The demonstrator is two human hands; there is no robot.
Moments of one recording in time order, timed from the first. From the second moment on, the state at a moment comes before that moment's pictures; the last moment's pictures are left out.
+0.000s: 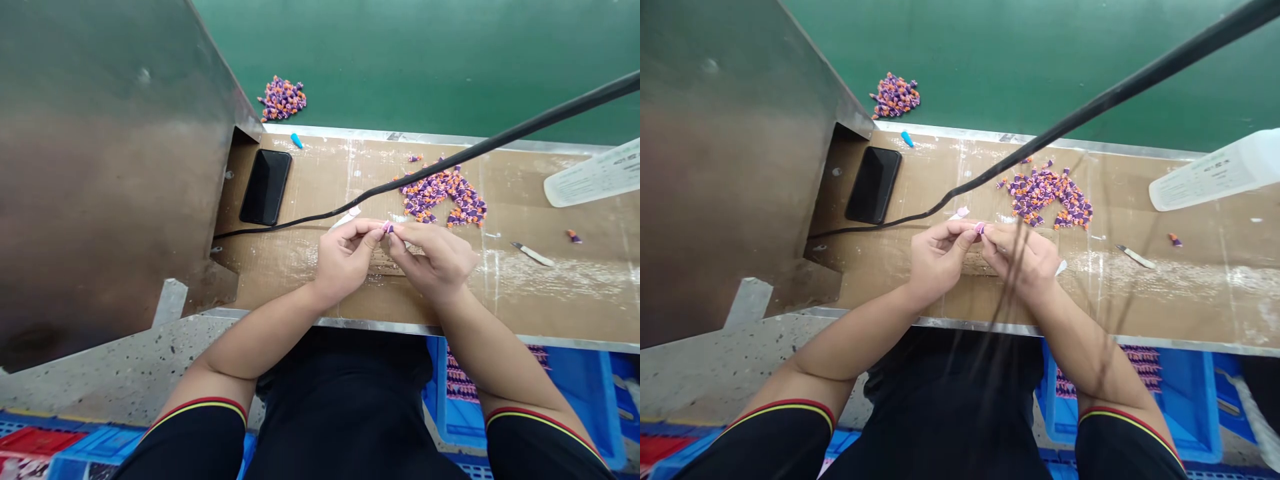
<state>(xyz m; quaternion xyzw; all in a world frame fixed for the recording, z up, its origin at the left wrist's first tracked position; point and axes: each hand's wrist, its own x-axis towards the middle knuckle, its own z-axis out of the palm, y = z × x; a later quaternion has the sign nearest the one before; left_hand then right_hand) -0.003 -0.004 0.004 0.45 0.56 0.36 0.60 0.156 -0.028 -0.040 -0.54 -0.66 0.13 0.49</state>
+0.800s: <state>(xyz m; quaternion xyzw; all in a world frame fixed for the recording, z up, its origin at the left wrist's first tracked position) -0.003 -0.009 0.006 0.39 0.56 0.38 0.62 0.145 -0.029 -0.035 -0.53 -0.66 0.12 0.52</state>
